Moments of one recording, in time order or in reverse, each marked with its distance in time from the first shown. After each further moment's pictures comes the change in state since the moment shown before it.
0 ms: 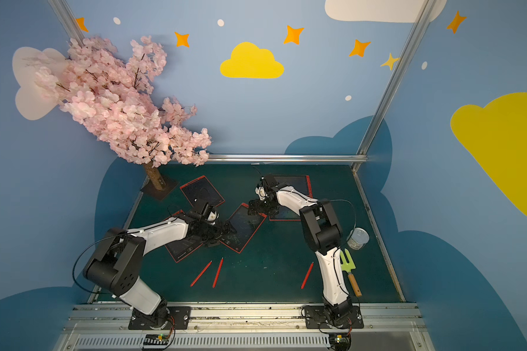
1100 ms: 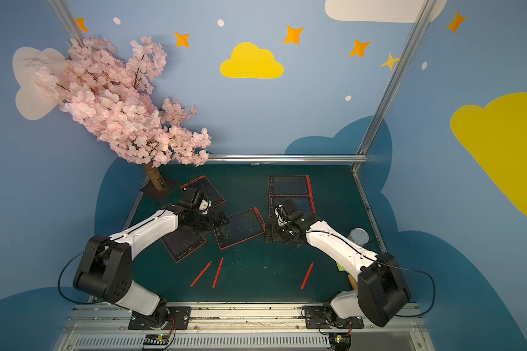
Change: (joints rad) left arm 0.055 -0.109 0.135 -0.208 -0.061 0.198; right arm 0.097 -0.821 -0.653 -0.073 0.217 0.255
